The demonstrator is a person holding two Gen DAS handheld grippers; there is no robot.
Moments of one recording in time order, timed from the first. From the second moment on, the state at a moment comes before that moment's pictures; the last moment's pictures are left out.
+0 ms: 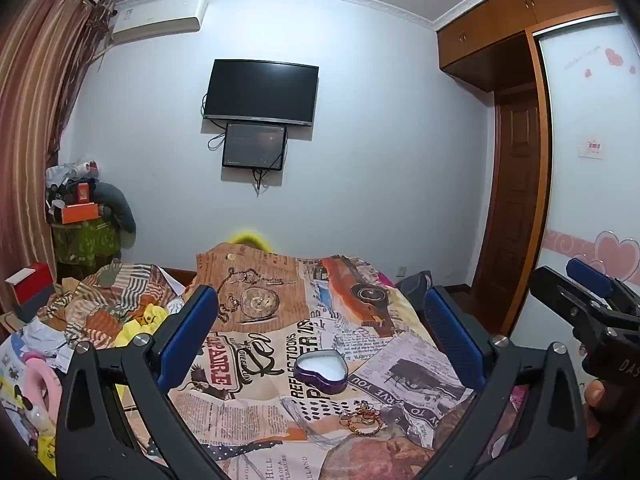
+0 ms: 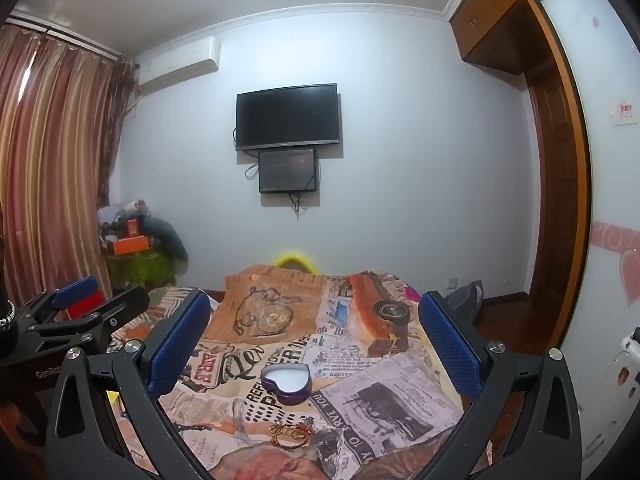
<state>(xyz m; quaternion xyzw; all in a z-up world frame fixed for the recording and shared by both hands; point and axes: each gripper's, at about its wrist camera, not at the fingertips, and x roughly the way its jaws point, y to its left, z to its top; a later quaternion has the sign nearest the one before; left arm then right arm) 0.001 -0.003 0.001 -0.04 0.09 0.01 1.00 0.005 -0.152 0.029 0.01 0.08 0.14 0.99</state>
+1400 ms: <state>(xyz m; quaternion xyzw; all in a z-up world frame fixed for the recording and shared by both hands) 0.010 0.007 -0.011 -0.05 0.10 0.01 0.99 0.013 -0.151 0.024 0.01 0.10 0.15 0.98</state>
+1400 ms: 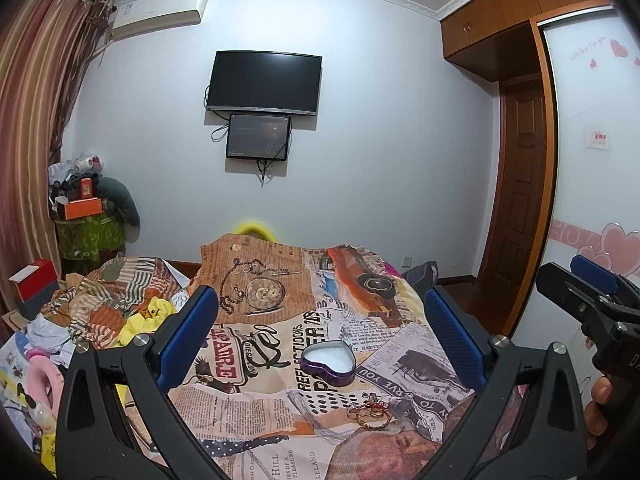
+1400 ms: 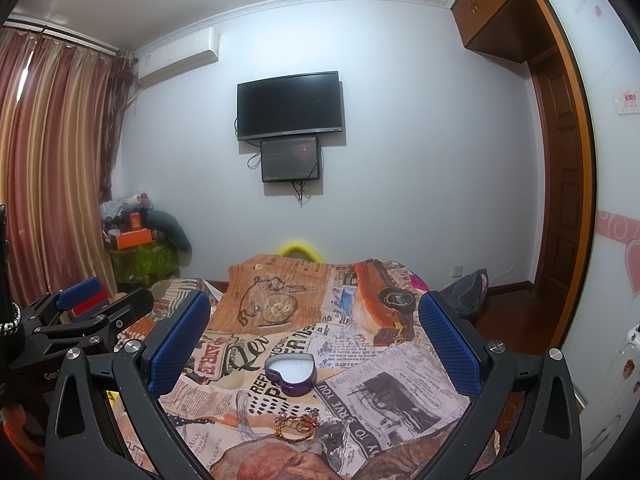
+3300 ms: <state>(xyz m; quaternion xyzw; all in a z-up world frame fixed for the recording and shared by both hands) 0.073 0.009 -0.047 -0.06 0.18 0.00 0.98 0.061 -0.157 -0.009 0.03 0.18 0.14 0.97</state>
